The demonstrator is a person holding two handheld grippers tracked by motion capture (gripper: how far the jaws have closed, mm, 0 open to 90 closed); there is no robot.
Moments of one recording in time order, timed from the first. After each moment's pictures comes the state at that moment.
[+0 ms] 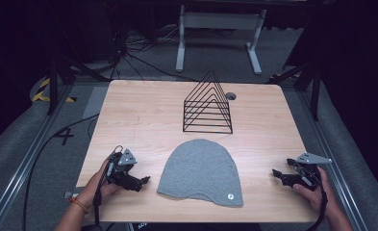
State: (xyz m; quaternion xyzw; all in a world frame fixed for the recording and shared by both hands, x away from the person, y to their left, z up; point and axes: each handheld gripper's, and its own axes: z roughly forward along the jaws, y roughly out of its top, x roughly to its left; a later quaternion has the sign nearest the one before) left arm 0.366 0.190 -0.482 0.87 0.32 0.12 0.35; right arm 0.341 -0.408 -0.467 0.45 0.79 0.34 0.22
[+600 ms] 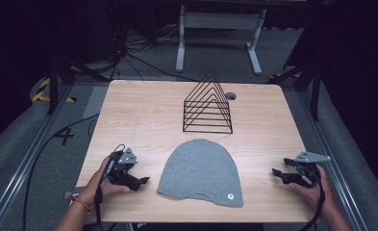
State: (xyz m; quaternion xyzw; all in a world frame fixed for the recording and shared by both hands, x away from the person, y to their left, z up) left arm 0.374 0.192 -0.475 0.89 0.28 0.10 0.34; right arm 0.345 -0.406 -0.462 0.43 0.81 0.34 0.20
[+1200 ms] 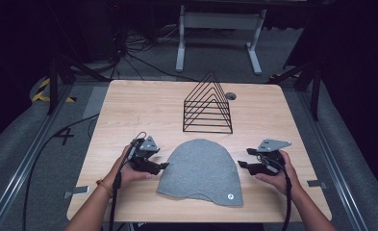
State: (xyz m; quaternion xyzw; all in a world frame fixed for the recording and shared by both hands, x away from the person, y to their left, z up) left arm 0.408 0.123 -0.457 0.89 0.24 0.09 0.37; right arm 0.373 -0.287 -0.429 0.32 0.85 0.37 0.17
